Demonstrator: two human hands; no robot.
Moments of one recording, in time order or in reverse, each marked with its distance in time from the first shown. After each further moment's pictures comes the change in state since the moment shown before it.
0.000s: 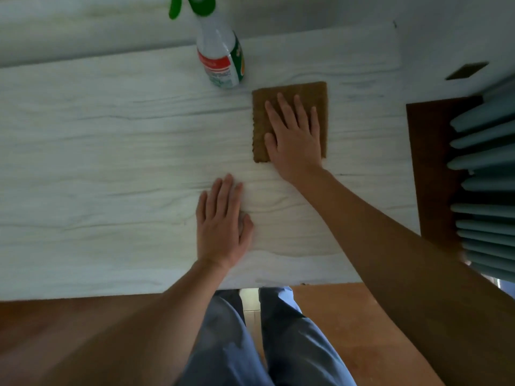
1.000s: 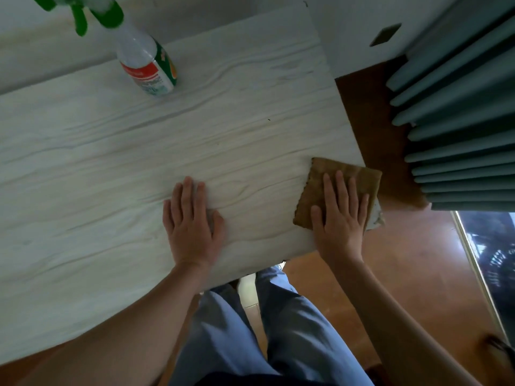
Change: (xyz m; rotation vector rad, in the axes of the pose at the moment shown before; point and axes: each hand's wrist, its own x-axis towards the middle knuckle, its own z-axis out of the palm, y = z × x) left_hand -0.001 0.001 -0.001 -0.053 -0.013 -0.021; right_hand -0.239 0.067 0.012 0.099 0.143 0.533
